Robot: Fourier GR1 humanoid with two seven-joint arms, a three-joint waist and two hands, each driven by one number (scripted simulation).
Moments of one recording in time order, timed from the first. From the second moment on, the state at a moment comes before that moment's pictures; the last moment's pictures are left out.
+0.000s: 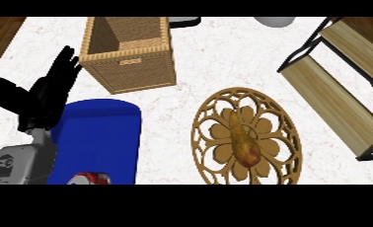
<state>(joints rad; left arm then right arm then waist) -0.21 0.24 0.11 -1.53 0.14 0.03 0.23 -0.22 -0.16 -0.52 -2.22 0.62 0.45 0.46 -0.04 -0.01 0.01</state>
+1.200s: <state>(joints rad) -0.24 0.22 0.10 -1.51 0.12 0.01 0.22 -0.35 -0.78 -1.01 -1.22 0.20 0.47 0.00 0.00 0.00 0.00</state>
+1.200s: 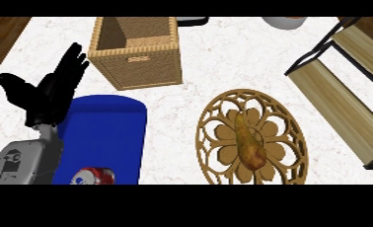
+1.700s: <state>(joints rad) -0.21 0.21 0.09 -1.52 0.11 0.01 0.21 -0.23 -1.12 -1.17 -0.80 0.06 0.75 -0.12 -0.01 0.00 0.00</state>
